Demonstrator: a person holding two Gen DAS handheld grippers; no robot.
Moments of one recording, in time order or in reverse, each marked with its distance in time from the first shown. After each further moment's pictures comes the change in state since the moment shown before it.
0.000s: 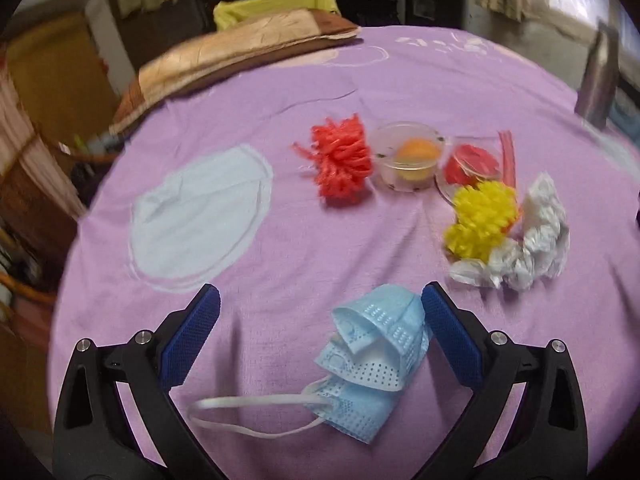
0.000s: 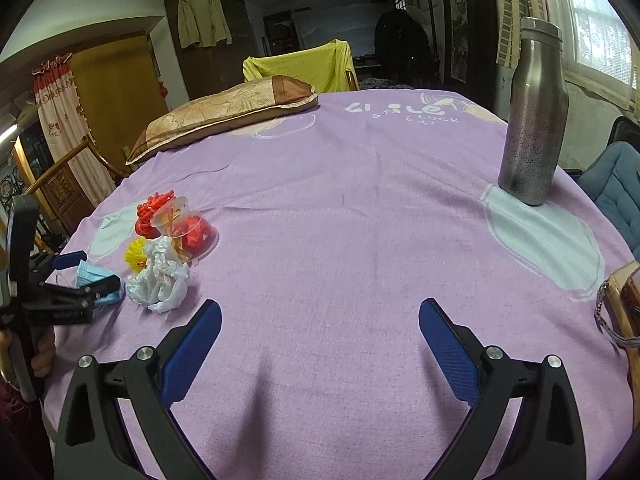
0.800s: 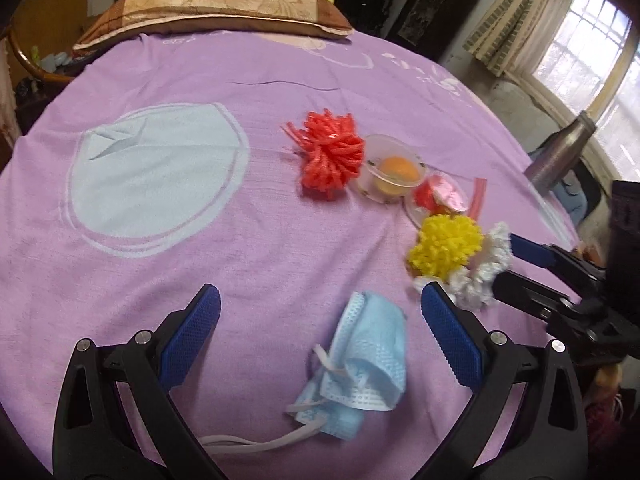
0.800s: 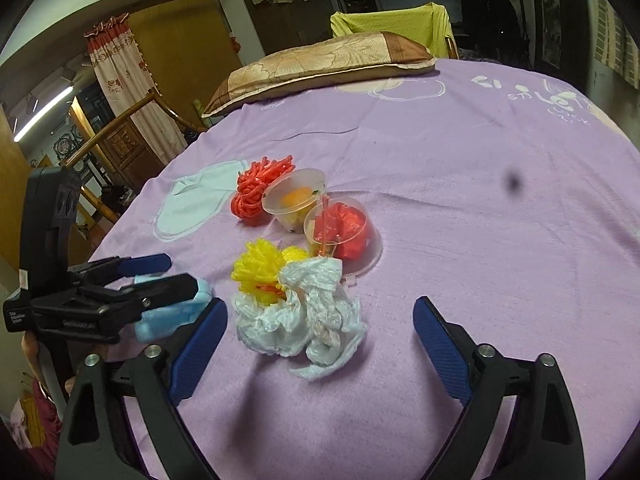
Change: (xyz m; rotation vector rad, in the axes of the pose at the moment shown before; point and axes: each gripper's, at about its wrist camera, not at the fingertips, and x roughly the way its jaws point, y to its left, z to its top) left arm 0.005 0.037 0.003 -0.189 0.032 -0.336; right arm 0.071 0.109 0.031 -0.103 0.173 0.278
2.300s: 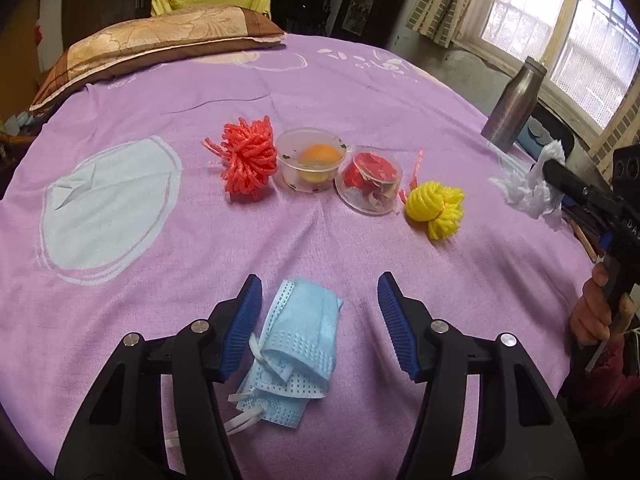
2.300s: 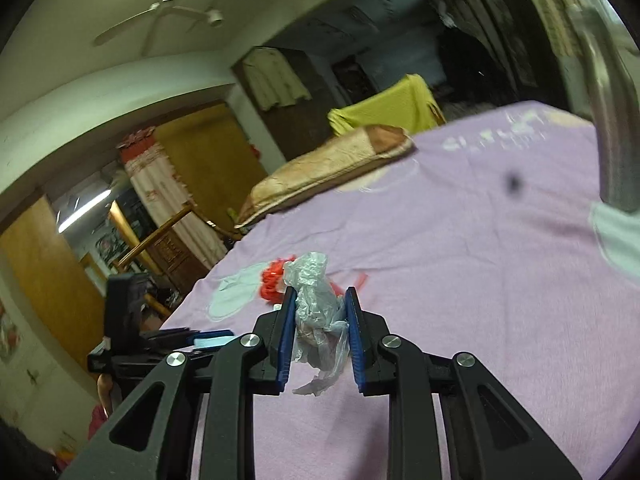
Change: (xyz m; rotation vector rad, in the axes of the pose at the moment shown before) left arm -0.005 -0.038 -0.012 0.204 -0.029 -0.036; right arm -0.097 -0.080 -0.033 0.173 -0.375 0.168
